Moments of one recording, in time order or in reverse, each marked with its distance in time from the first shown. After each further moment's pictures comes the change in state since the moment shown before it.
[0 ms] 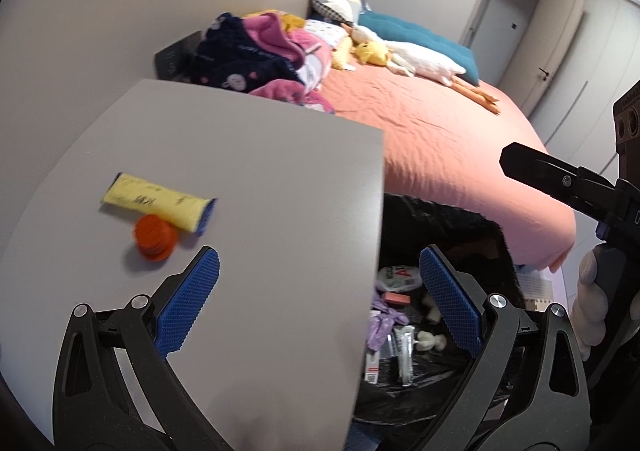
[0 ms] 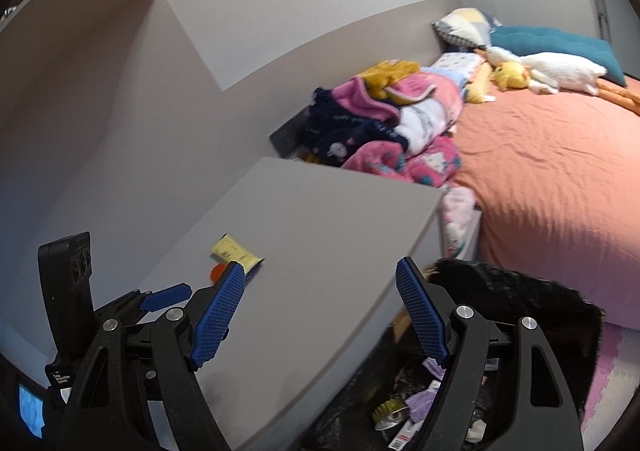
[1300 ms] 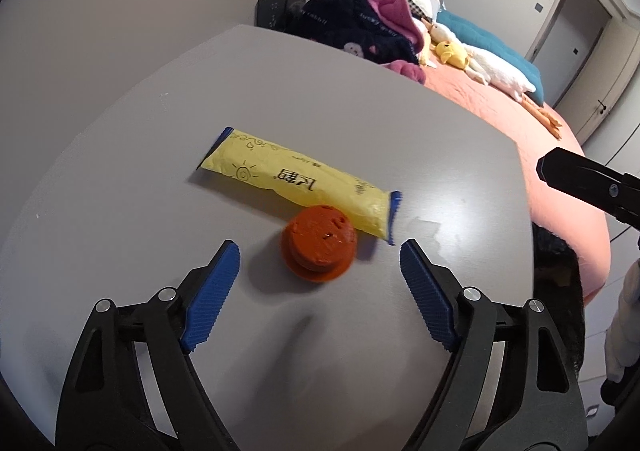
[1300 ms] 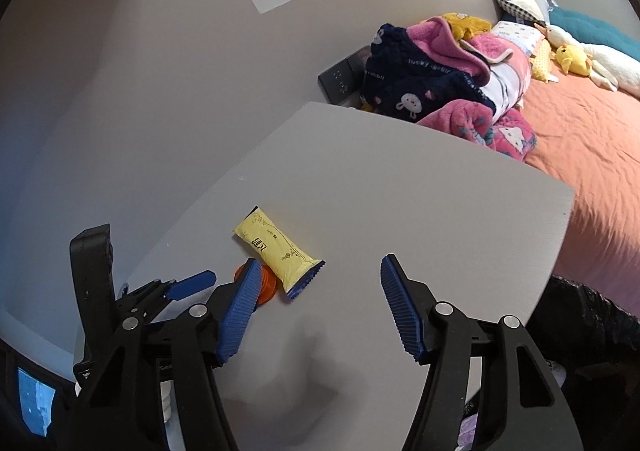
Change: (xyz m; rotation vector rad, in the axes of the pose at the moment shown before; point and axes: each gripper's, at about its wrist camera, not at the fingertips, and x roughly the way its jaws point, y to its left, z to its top) left arm 0.055 0.138 -0.009 -0.154 0.053 0.134; right arm 0.135 0.072 0.009 -0.078 0.184 0.061
